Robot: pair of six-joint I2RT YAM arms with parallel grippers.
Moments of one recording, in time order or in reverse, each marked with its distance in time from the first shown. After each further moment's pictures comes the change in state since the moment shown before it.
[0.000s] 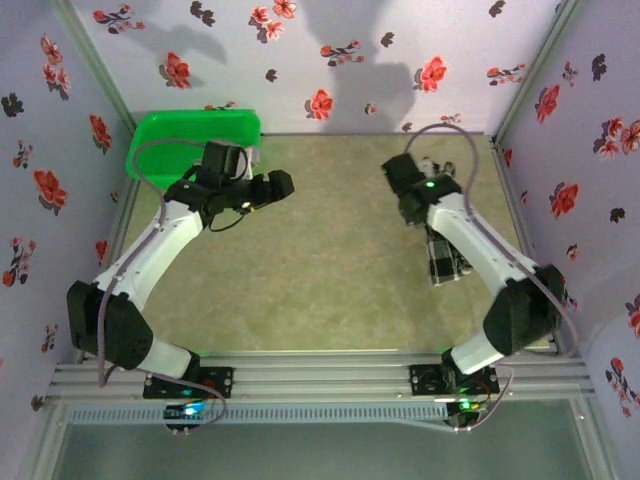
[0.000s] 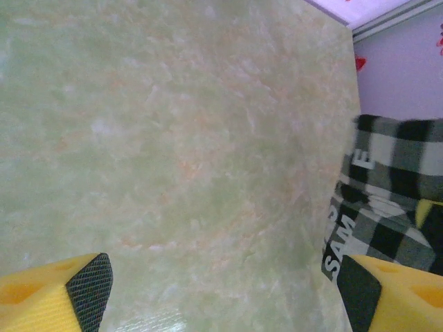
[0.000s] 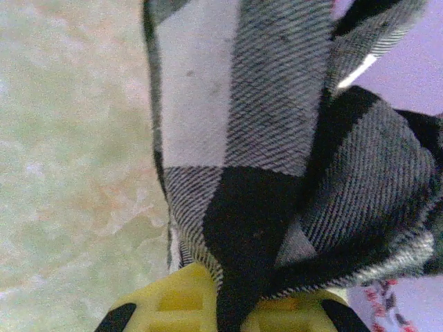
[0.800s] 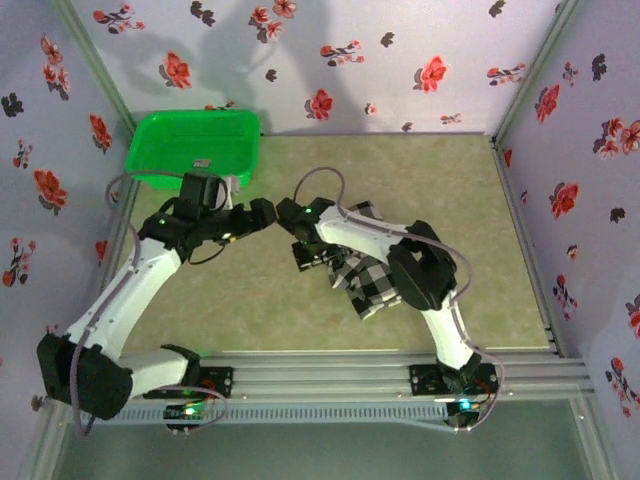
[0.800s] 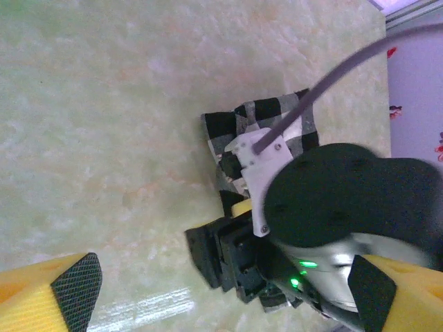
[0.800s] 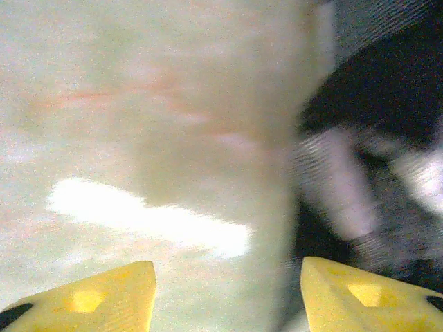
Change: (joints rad) left arm 0.028 -0.281 -0.223 -0.091 -0.034 -0.025; right arm 0.388 0.482 0.276 0.072 -0.671 0.330
